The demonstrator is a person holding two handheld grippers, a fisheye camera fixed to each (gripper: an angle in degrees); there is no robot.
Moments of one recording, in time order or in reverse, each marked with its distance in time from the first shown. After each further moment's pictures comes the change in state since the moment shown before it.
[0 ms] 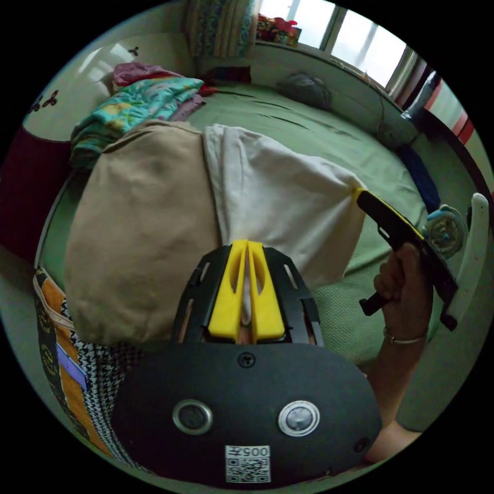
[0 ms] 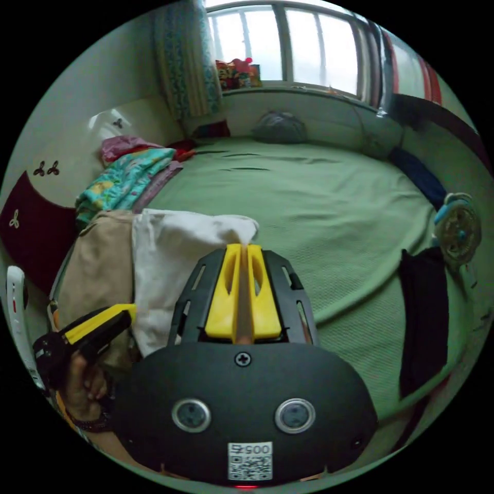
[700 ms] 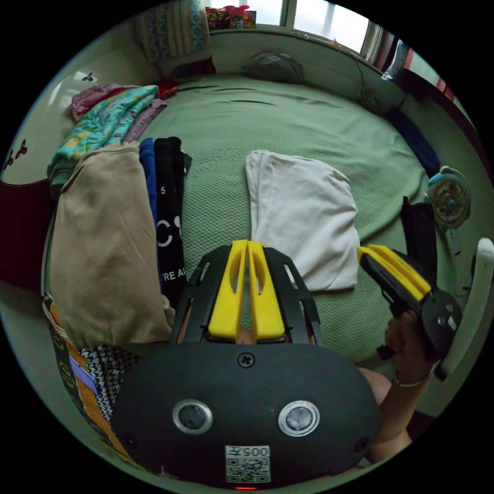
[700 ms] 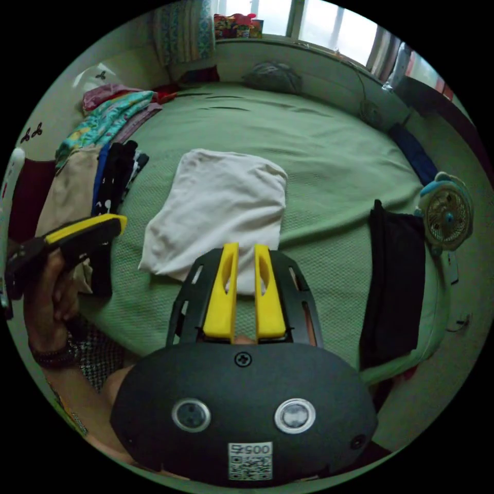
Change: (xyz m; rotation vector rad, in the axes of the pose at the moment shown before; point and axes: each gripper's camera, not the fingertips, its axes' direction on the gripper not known) left arm 0.162 -0.028 0.054 -0.069 -0.059 0.131; right arm 0.095 0.063 0.006 -0.292 0.038 -0.099
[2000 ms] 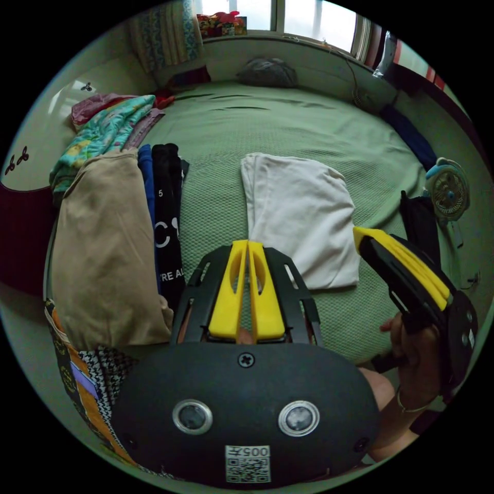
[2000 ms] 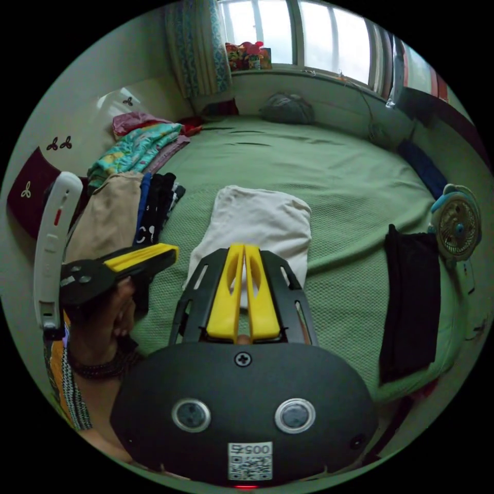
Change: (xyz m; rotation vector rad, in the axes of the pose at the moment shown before) left arm 0.091 -0.007 0.033 0.039 -0.010 0.018; right arm 0.020 0.040 -0.047 0.191 -0.116 -0.013
